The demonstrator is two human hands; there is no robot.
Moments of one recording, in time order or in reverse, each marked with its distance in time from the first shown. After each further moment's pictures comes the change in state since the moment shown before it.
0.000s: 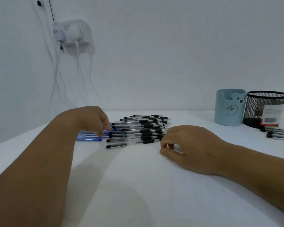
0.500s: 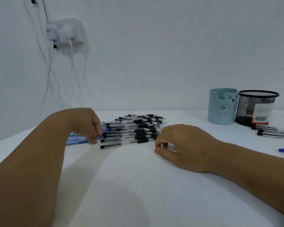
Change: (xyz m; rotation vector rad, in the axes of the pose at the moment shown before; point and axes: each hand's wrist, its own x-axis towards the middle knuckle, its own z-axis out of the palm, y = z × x) left_hand -0.003 -0.004 0.000 0.002 -0.062 -0.050; right_hand -0.002 0.000 -0.001 0.036 -0.030 0.006
